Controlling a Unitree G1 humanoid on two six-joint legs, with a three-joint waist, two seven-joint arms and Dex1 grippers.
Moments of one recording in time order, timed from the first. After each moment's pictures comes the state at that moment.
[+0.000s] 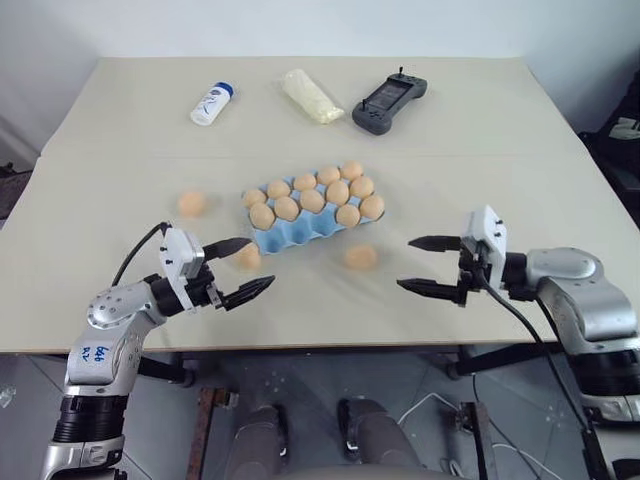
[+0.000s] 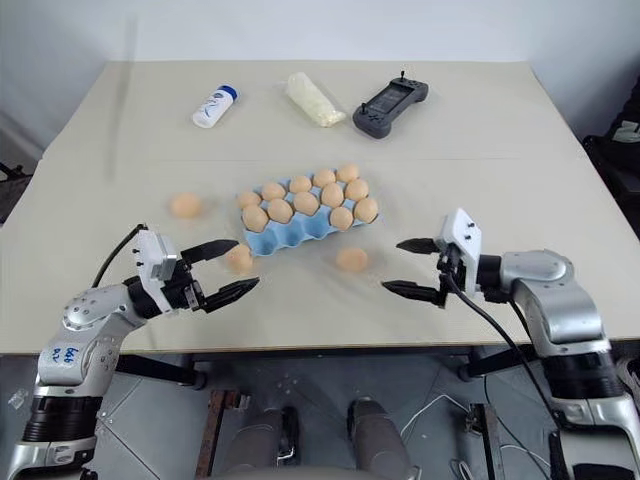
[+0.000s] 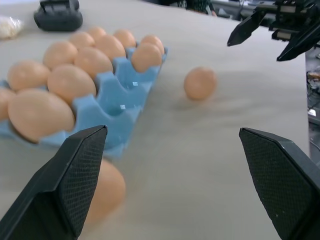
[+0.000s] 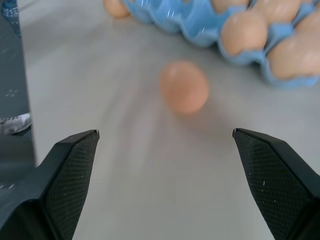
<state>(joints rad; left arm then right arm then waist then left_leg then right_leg) -0.17 0.57 0.15 -0.11 -0.47 0.25 -0.93 -0.32 -0.77 -0.04 -0.08 0.42 0.46 1.17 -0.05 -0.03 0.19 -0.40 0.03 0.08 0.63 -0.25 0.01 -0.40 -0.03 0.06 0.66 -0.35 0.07</state>
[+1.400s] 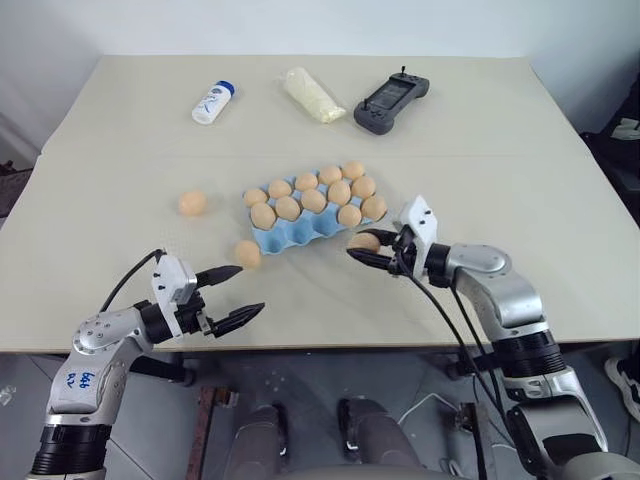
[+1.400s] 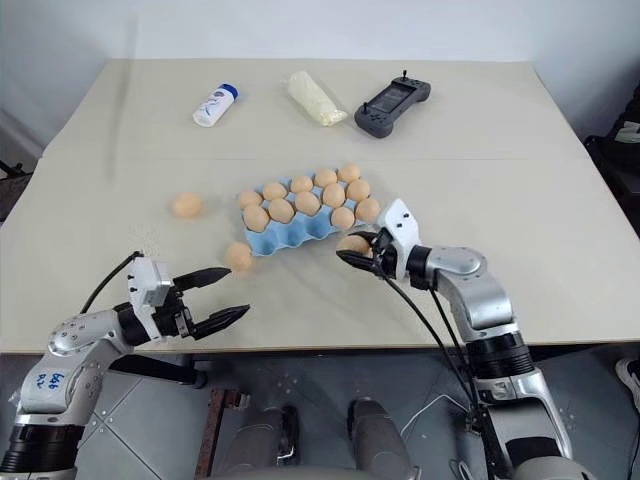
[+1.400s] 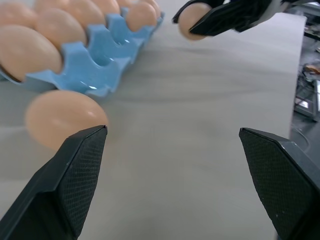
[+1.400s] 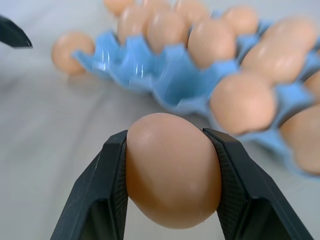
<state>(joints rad) -0.03 0.60 0.18 -0.16 -0.49 0.26 -0.92 -0.55 -0.45 0.07 0.03 0.32 0.47 0.88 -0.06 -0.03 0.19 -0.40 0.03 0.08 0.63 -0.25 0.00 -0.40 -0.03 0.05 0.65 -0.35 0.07</state>
